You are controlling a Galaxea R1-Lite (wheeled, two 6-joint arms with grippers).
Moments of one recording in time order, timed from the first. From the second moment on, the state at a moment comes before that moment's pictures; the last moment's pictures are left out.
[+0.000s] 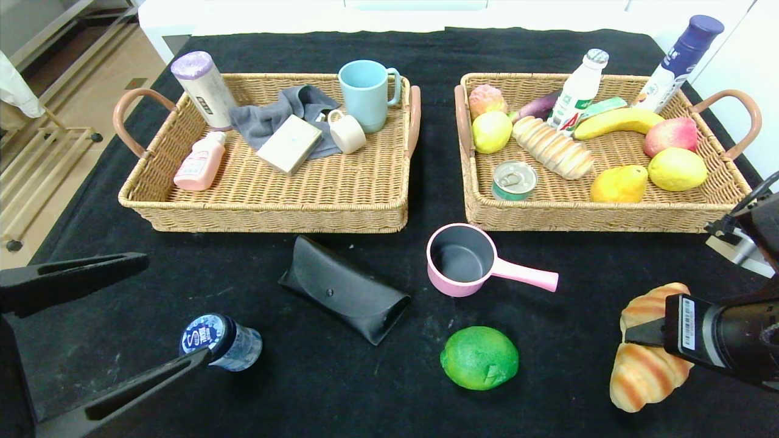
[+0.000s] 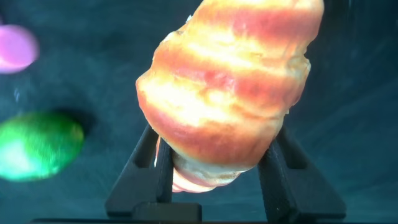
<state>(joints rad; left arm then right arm) -0.43 0.87 -0.61 -0.19 -0.23 0.27 0.49 1.40 -1.05 0.57 -0.18 0.78</state>
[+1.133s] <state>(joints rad) -0.43 0.87 -0.61 -0.19 -0.23 0.27 0.45 1.52 -1.46 0.56 -0.28 0.33</state>
